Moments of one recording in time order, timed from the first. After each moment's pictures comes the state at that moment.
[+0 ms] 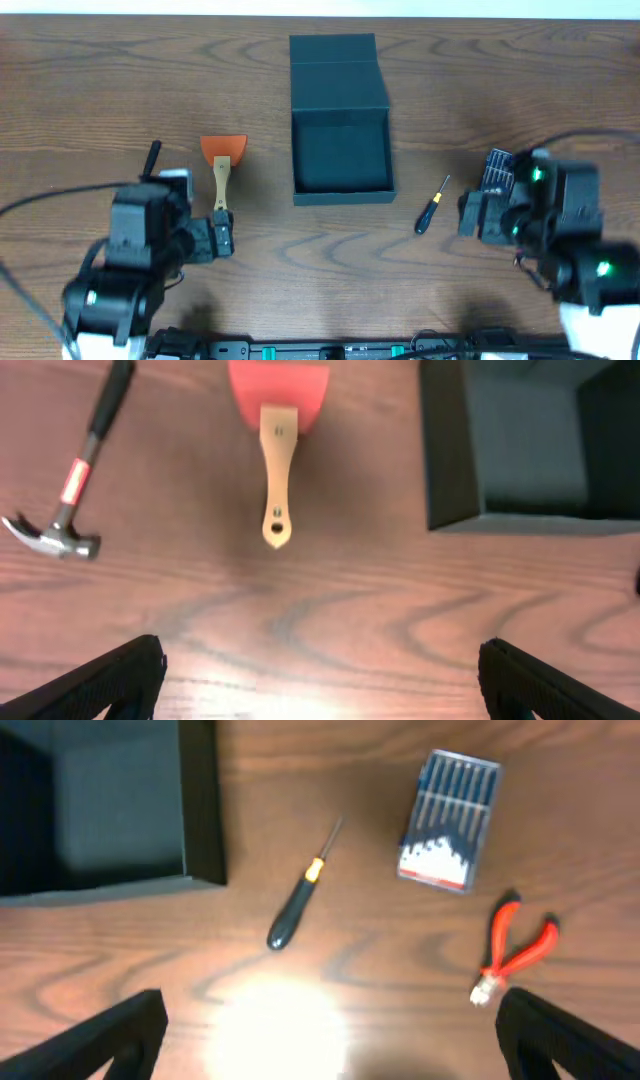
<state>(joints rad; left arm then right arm) -0.15 0.81 0.90 -1.05 0.08 -0.23 0.06 0.97 1.17 -1.22 0.00 0.18</state>
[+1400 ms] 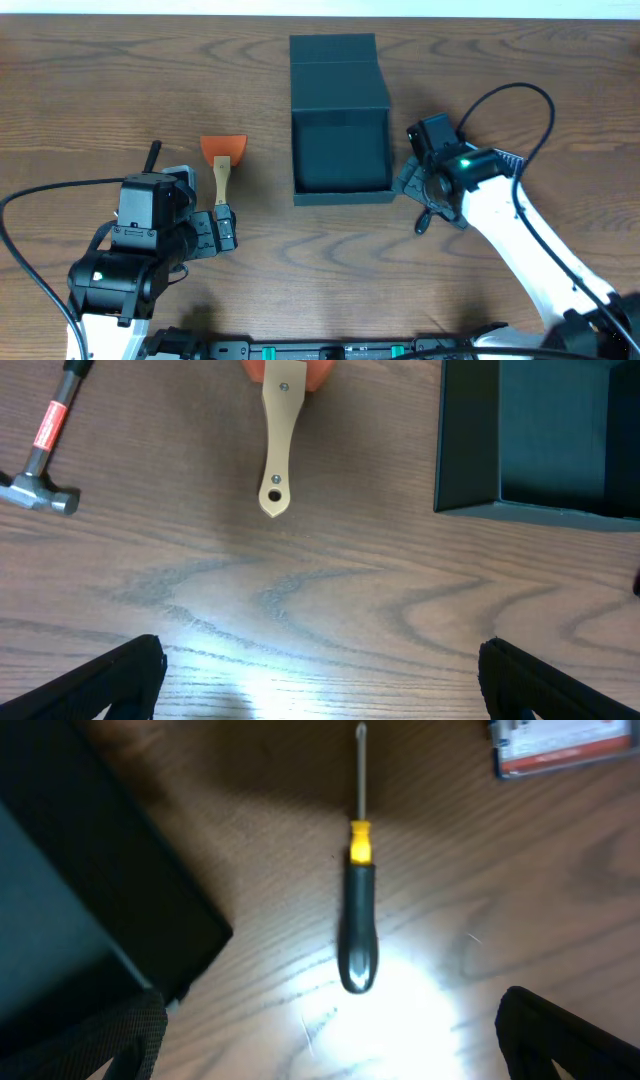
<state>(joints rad) -0.15 0.88 0.92 -1.08 0.10 -0.30 0.35 1.48 1.08 -0.97 0.18 0.93</state>
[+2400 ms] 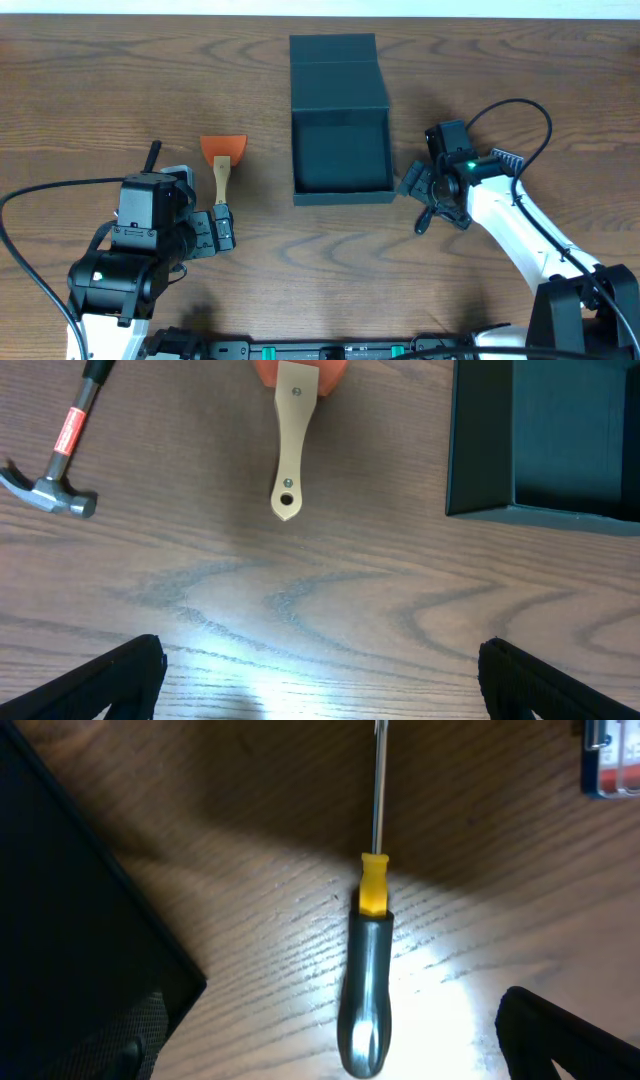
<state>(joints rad) -0.15 0.88 0.92 -1.08 0.07 -0.30 0.23 1.54 0.92 -0.72 0.05 0.80</state>
